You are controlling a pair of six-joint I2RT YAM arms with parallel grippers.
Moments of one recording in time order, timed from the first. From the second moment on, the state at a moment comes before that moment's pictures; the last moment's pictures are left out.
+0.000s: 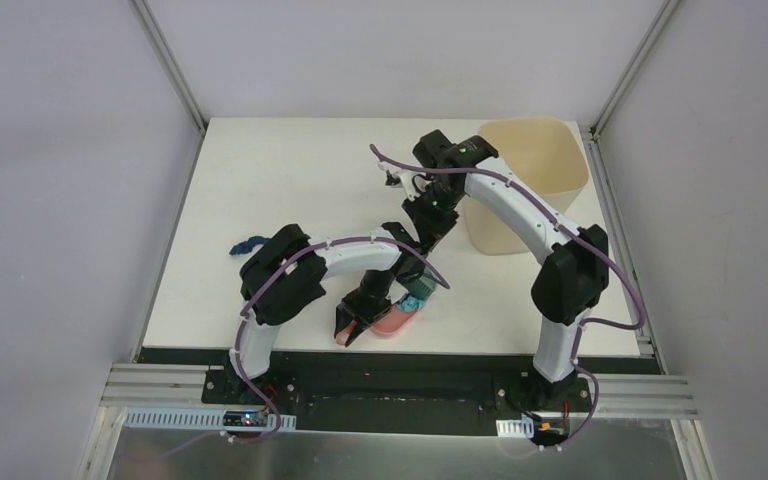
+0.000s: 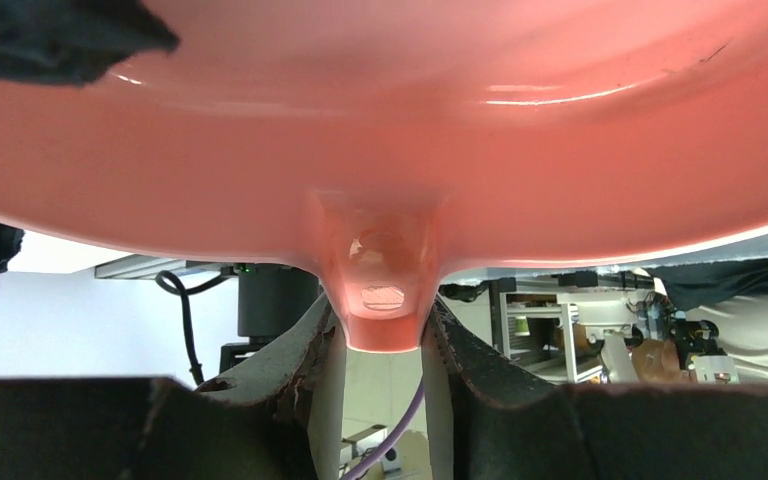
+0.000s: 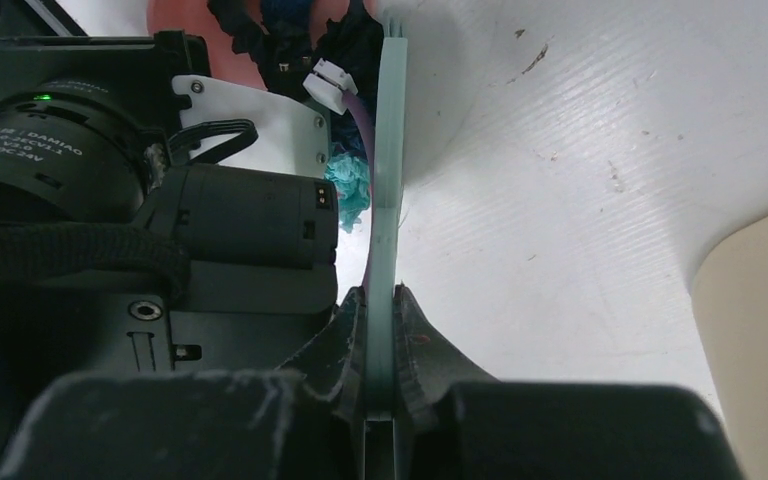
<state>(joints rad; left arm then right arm) -0.96 2.02 1.40 -1.45 0.18 -0.23 0.65 1.88 1.83 -1.34 -0.34 -0.22</state>
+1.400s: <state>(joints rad) -0.96 1.80 1.33 -1.28 0.00 -0.22 0.42 1.71 1.89 -1.37 -0.46 -0.13</state>
